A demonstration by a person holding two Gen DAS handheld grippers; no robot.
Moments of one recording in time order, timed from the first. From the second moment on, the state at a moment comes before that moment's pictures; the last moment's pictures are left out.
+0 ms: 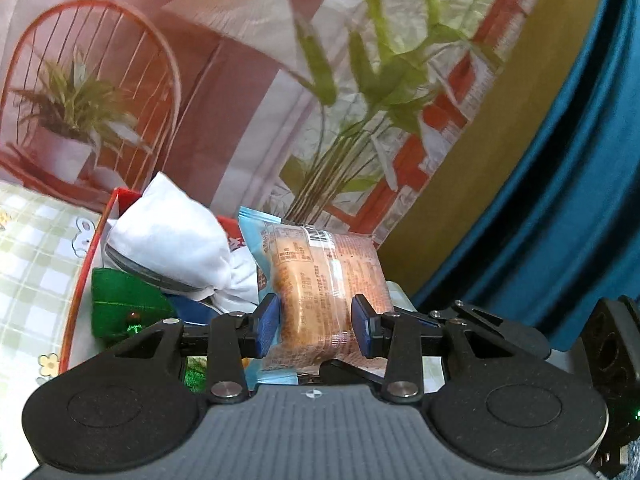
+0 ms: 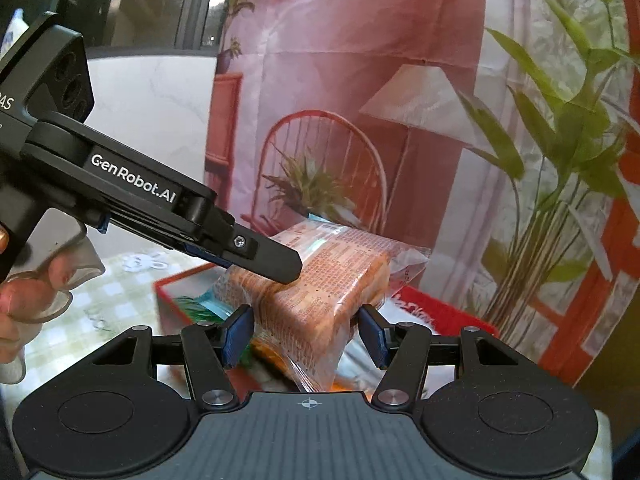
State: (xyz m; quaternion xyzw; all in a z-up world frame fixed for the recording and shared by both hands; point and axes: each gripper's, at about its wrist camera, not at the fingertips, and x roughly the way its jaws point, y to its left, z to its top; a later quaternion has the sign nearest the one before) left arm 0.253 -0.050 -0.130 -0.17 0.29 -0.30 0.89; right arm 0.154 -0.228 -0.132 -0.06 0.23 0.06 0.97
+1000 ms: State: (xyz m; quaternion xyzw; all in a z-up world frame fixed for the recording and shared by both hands) left arm 0.296 -0.068 -0.177 -0.09 0.39 -0.22 0.89; right arm 0.212 -0.281 -0.188 0.14 0.34 0.00 0.93
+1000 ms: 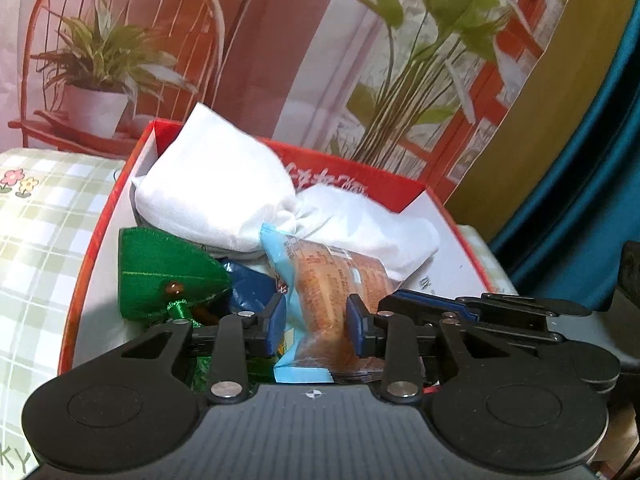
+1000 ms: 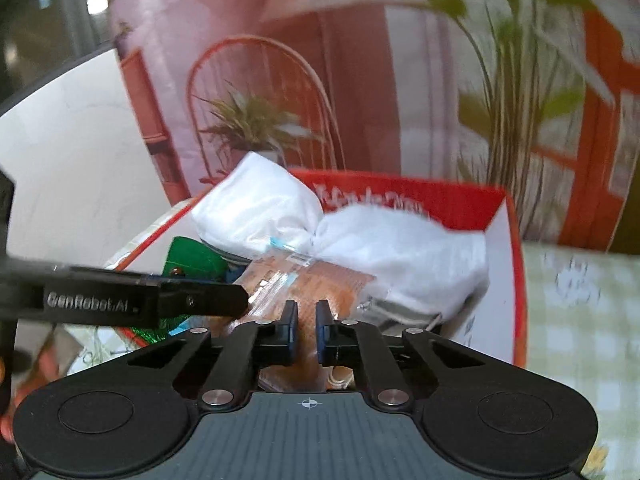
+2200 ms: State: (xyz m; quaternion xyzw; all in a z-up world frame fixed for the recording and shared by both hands) left arm 0.205 -0.044 -0.077 0.03 0.25 -0.08 0.96; right arm 0.143 -0.276 -0.105 0.13 0.29 -0.10 0.94
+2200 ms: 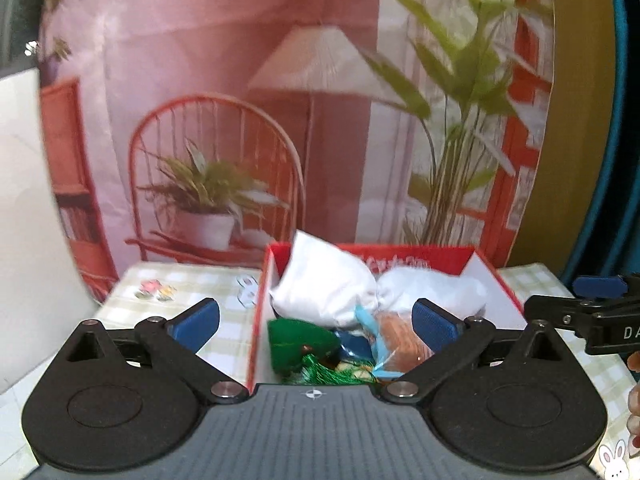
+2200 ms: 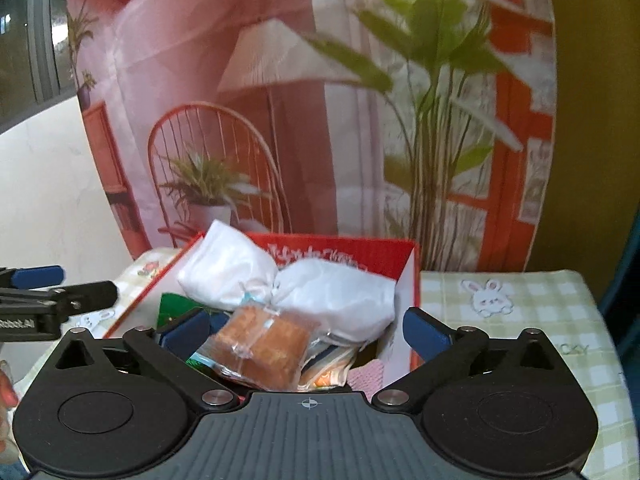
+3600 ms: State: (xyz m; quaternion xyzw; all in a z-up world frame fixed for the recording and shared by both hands) left arm 0.044 -0.019 0.057 0.02 0.11 -0.03 0.99; right arm -0.003 -0.202 0.051 0.08 0.15 -0.19 0.97
